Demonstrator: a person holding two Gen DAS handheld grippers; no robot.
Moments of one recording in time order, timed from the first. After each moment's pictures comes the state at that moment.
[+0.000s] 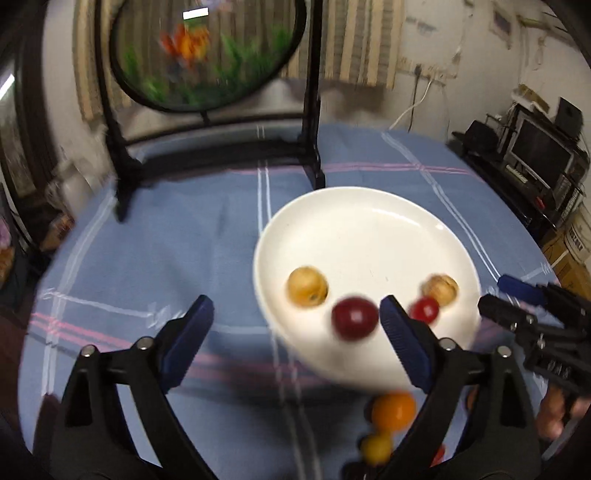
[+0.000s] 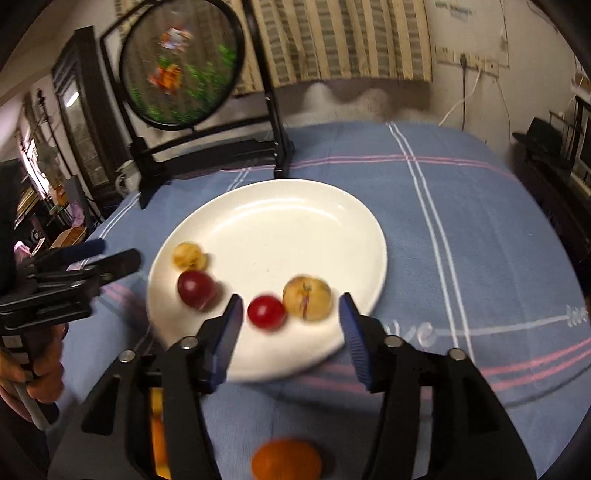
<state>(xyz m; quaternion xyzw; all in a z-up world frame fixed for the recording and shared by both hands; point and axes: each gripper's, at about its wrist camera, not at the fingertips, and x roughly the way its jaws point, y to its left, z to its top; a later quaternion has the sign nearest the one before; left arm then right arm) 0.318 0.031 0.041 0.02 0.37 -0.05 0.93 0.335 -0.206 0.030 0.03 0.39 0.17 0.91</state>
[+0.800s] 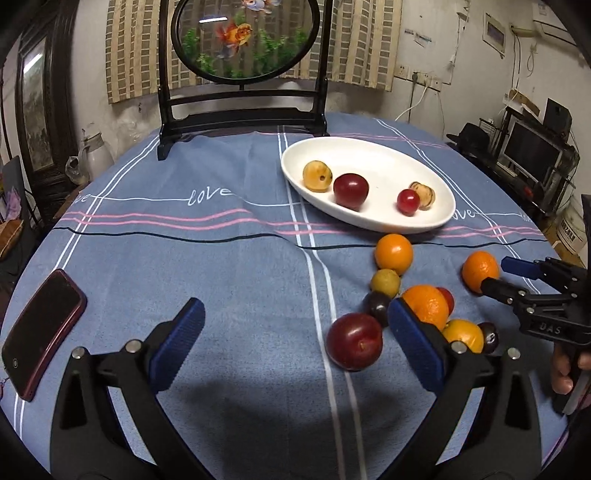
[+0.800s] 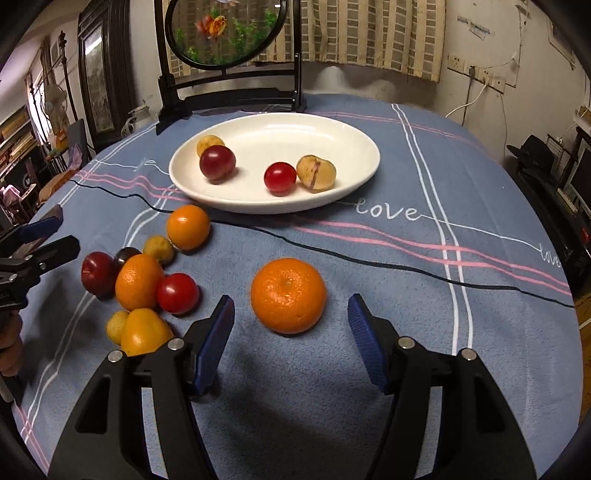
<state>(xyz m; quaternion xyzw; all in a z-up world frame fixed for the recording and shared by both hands) 0.192 0.051 -0.006 -0.01 0.36 -0.04 0.93 0.241 -0.204 -0.015 -0.05 0.41 0.16 0.90</state>
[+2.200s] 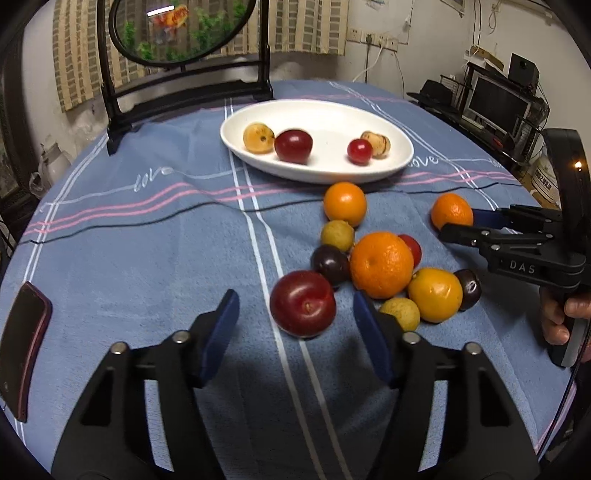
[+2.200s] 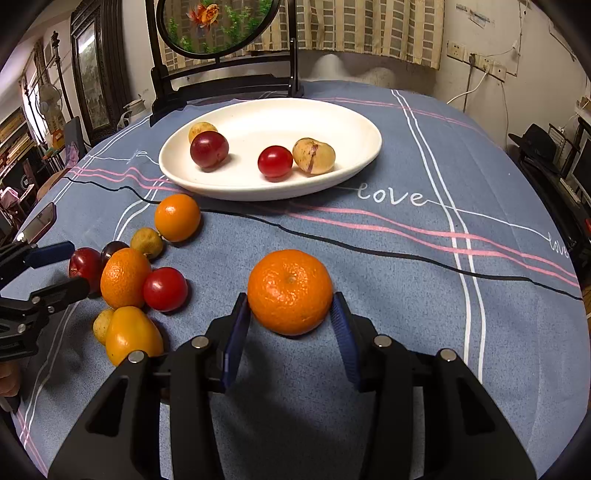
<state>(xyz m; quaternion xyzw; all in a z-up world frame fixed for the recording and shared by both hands) 0.193 0.027 -0.027 0.03 0.42 -0.12 0.90 0.251 -0.201 -0.027 -0.05 0.43 0.16 0.89</state>
